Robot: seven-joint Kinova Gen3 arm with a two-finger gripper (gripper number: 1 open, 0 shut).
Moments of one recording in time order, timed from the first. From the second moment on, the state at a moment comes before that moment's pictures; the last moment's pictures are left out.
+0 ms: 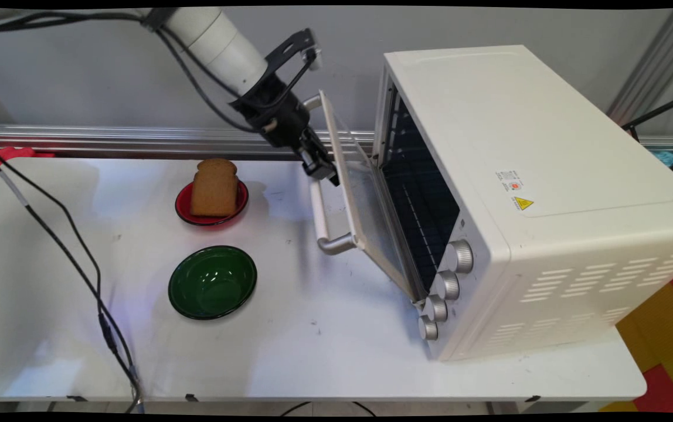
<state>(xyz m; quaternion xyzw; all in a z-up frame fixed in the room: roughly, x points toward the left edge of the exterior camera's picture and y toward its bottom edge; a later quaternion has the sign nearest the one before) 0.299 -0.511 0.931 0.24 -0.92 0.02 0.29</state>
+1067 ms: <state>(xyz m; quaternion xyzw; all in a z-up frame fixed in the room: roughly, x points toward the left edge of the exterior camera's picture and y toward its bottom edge) 0.356 -0.491 0.879 0.16 -0.95 0.06 0.28</state>
